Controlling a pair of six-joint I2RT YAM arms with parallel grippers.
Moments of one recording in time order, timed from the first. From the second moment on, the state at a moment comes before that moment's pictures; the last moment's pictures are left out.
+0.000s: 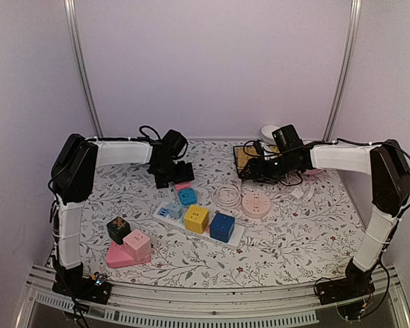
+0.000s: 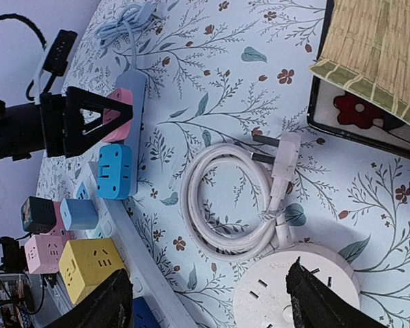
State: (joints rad) left arm -0.60 2.14 1.60 -0.56 -0.10 -0.75; right arm 0.49 1.80 1.24 -0.29 -0.45 0.41
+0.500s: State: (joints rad) left arm -0.73 2.30 1.86 -0.60 -0.03 -0.80; right arm 0.49 1.89 1.27 -0.24 -0.56 0.39
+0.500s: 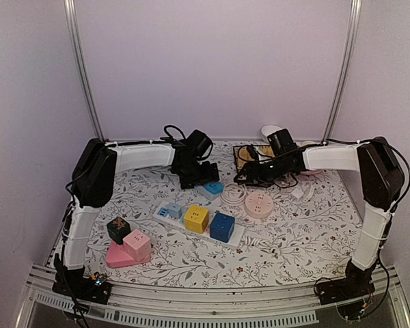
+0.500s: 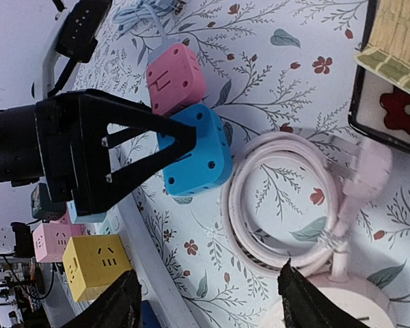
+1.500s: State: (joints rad) left arm -0.47 2.07 1.57 -0.46 0.13 -0.56; right arm 0.59 2.36 1.78 -0.25 -0.43 0.48
